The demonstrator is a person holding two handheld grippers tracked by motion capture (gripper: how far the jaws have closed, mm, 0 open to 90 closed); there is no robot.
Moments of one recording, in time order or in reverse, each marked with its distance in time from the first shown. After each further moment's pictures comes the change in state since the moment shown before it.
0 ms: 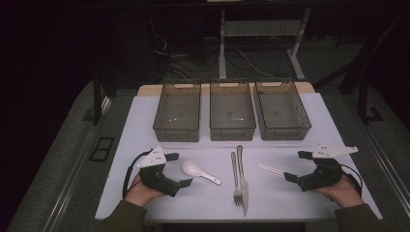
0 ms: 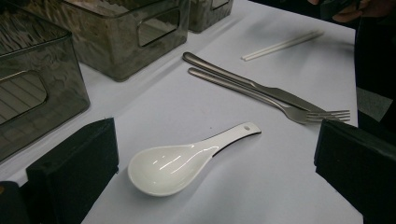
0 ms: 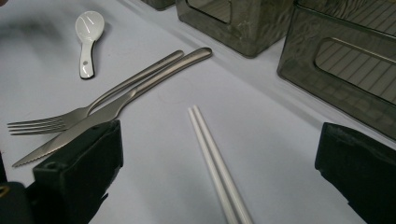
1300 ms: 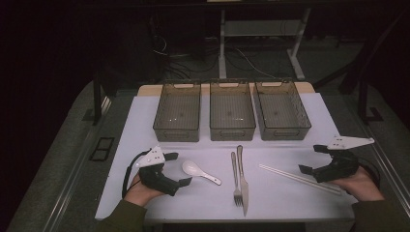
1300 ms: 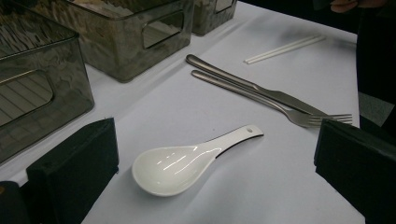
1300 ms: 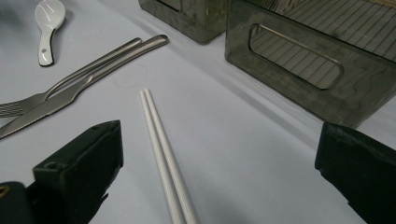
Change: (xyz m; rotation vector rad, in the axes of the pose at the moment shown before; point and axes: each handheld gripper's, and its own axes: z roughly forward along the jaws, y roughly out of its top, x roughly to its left) left arm 0.002 -0.001 -0.001 -0.016 0.008 -0.013; right arm -0.039 0.000 -0.024 0.046 -0.059 0.004
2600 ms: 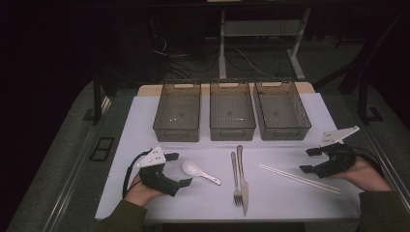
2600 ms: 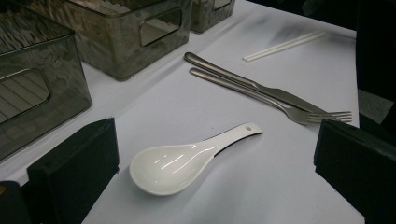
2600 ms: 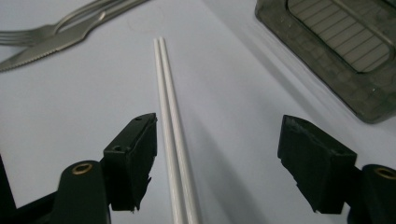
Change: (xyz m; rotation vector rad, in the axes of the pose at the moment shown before) left arm -0.001 0.000 0.002 0.010 -0.005 0.006; right arm -0.011 0.019 0.007 0.242 0.102 -0.136
